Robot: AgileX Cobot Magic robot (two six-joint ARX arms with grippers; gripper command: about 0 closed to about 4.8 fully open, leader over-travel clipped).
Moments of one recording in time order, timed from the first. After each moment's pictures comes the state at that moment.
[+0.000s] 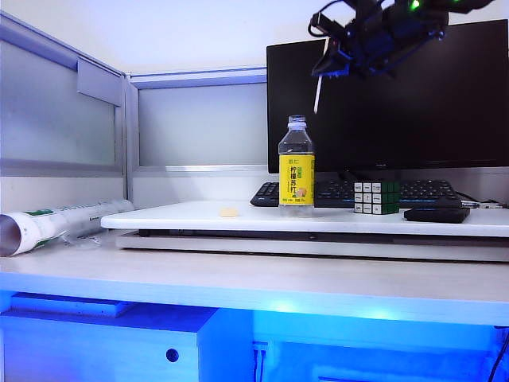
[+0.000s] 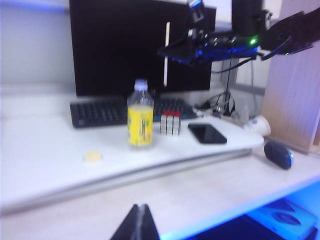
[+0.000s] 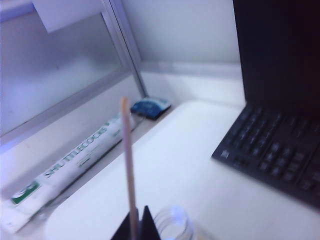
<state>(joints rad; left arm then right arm) 0.02 0.00 0.01 0.25 0.72 -0.20 0.22 1.81 1.47 0.28 -0.39 0.24</state>
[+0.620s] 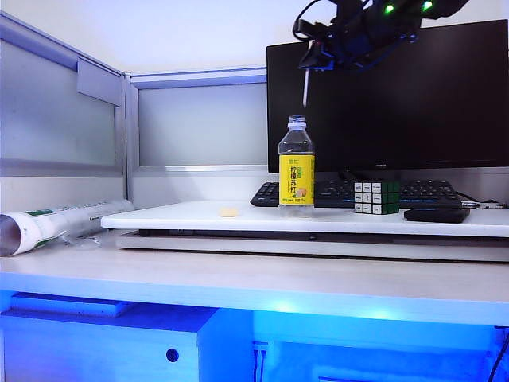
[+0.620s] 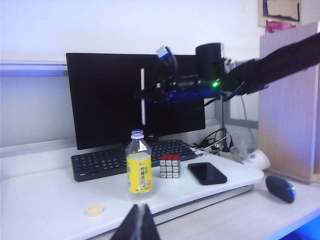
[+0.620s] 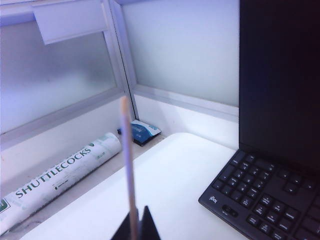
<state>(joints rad) 0.02 0.00 0.01 0.46 0.72 -0.26 0.24 1.95 1.69 0.27 -0.35 0.13</state>
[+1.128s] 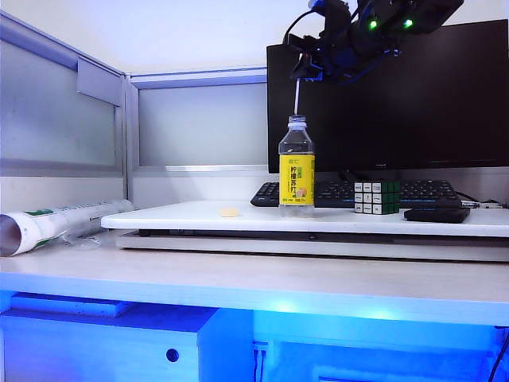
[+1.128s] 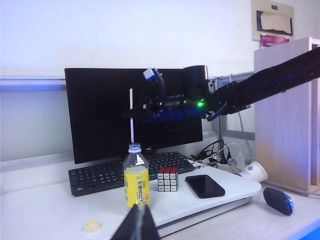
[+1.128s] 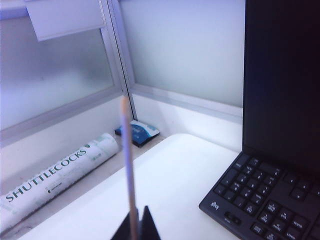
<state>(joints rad) 0.02 0.00 0.01 0.53 0.72 -0.29 0.26 2.04 1.78 0.27 -0.34 0.12</state>
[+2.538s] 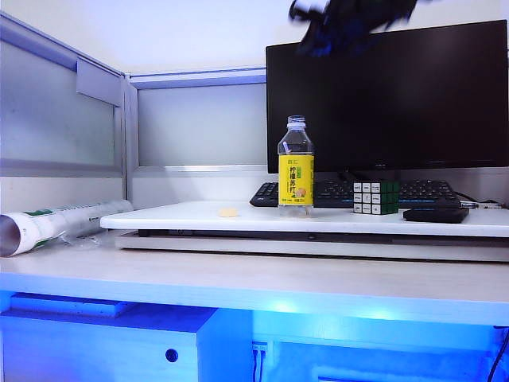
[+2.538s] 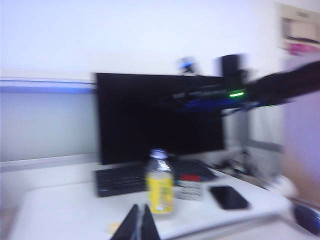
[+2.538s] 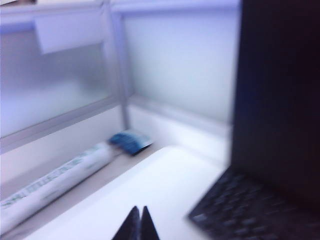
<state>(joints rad) 0.02 0.00 0.01 0.52 0.60 -0.29 0.26 1.93 1.78 0.18 -0.30 0.06</state>
